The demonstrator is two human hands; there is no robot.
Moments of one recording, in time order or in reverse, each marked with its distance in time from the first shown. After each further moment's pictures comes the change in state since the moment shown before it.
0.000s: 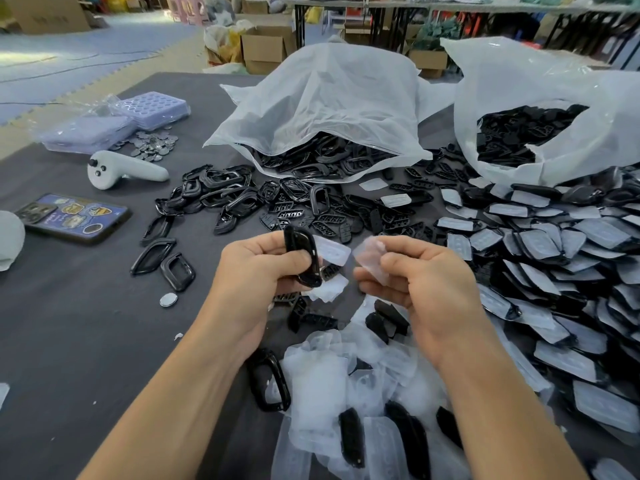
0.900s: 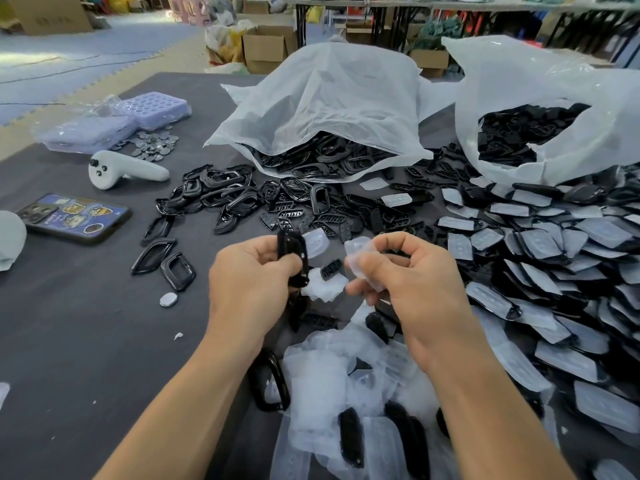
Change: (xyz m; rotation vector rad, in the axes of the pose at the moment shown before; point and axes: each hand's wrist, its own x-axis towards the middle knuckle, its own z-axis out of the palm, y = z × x) left_hand 0.005 -0.015 0.002 0.271 0.268 0.010; right_hand -0.006 0.003 0.006 -0.090 -0.076 -0.125
